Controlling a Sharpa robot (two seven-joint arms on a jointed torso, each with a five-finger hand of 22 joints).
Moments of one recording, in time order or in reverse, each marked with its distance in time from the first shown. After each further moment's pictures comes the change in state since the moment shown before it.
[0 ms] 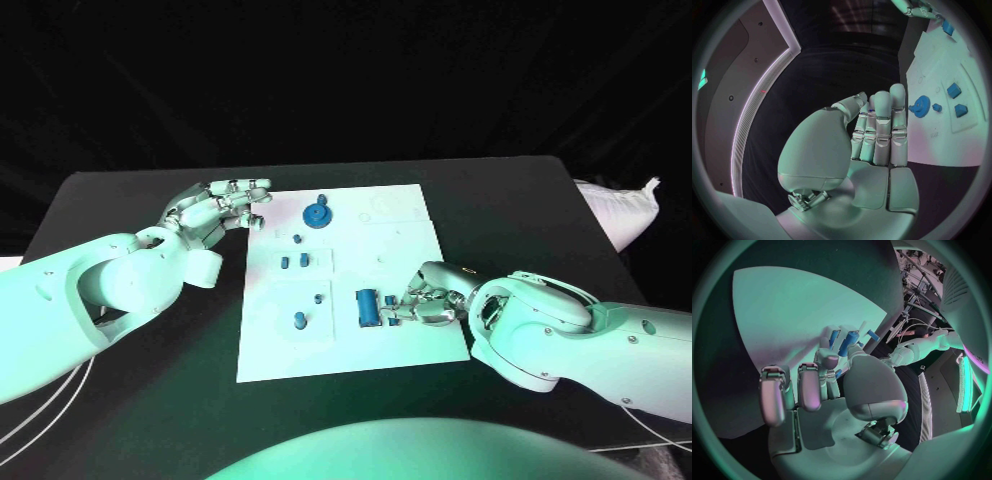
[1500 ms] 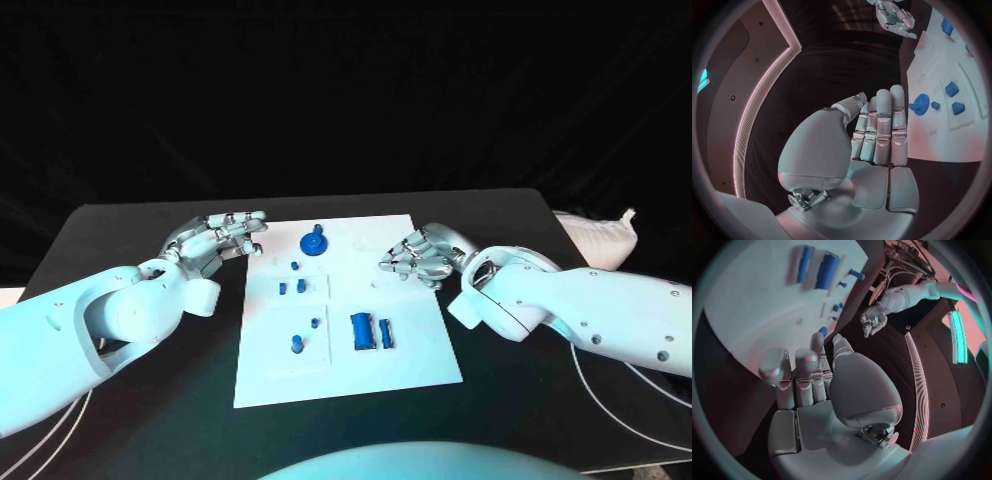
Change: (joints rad) left arm -0.029 0.037 -0.013 -0.071 0.020 0.004 0.003; left_hand -0.009 0.009 -0.009 -0.002 0.000 -0.015 0.014 0.004 -0.002 -0.049 0.027 0.000 -0.018 -0.112 0.018 -0.130 -0.073 0.000 -0.094 0.015 -0.088 -0.051; right arm 0.116 0.080 0.005 -0.281 0.521 -0.149 0.453; right_hand 0.321 0.033 -0.080 -0.081 0.074 -0.143 0.068 -0.077 -0.022 -0.211 0.056 -0.461 -0.285 -0.083 0.042 -0.431 -0.514 0.088 -0.216 0.035 -0.420 -0.191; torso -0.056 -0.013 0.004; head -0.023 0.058
